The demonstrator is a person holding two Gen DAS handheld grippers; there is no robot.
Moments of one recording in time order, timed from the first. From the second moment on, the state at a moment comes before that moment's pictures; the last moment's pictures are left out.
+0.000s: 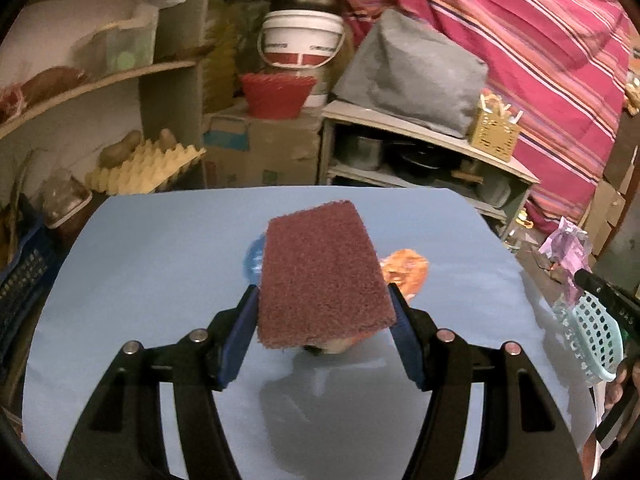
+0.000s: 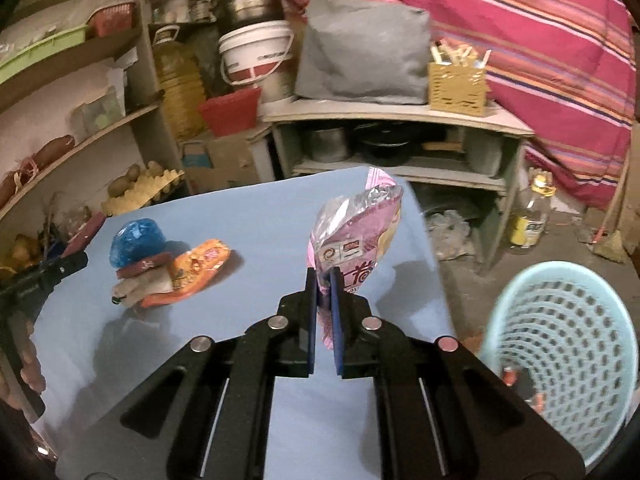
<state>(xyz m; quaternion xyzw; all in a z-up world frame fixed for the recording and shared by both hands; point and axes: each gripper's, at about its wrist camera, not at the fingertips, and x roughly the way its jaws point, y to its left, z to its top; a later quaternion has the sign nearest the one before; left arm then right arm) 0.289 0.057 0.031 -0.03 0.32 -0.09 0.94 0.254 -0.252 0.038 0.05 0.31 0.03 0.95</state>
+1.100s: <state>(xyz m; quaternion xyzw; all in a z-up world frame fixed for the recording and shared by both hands) 0.218 -0.297 0.032 0.06 0.28 -0.27 0.92 0.142 -0.474 0.041 0.10 0.30 -0.07 0.95</state>
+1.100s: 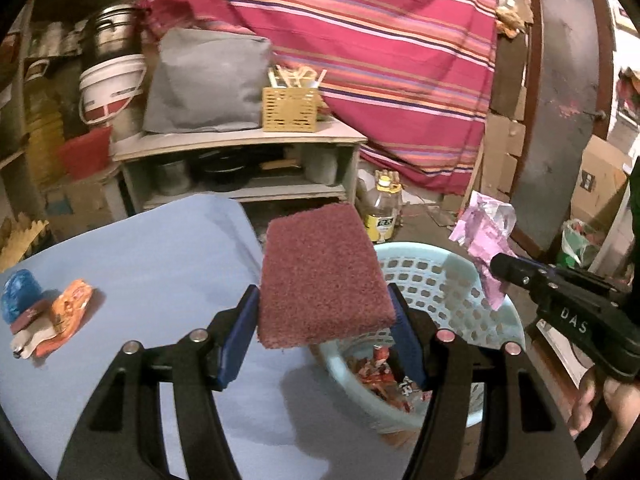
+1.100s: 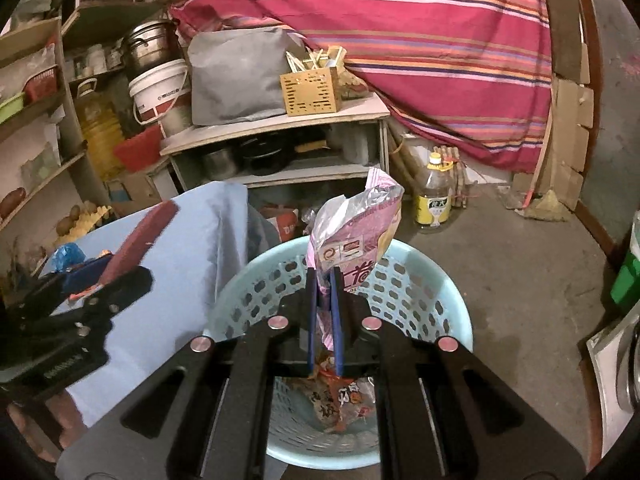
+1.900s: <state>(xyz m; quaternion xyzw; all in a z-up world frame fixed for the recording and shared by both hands) 0.239 -0.332 0.023 0.07 0.30 -0.28 0.91 0.148 -0.504 0.023 0.14 0.32 -0.08 0.93</state>
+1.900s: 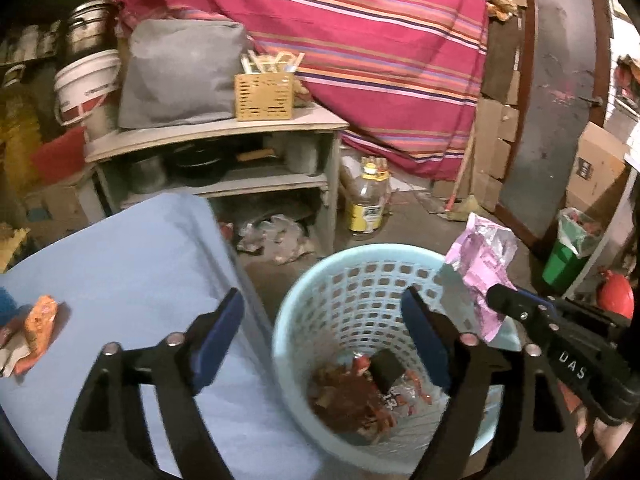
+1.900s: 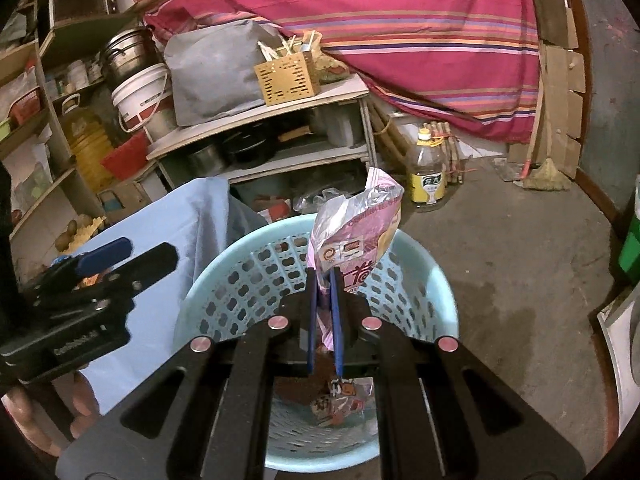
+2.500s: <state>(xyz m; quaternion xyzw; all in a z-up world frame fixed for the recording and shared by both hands) 0.237 -0.236 0.029 0.05 0.30 -0.21 0.93 0.176 -0.478 0.009 0.12 0.33 -0.12 0.93</state>
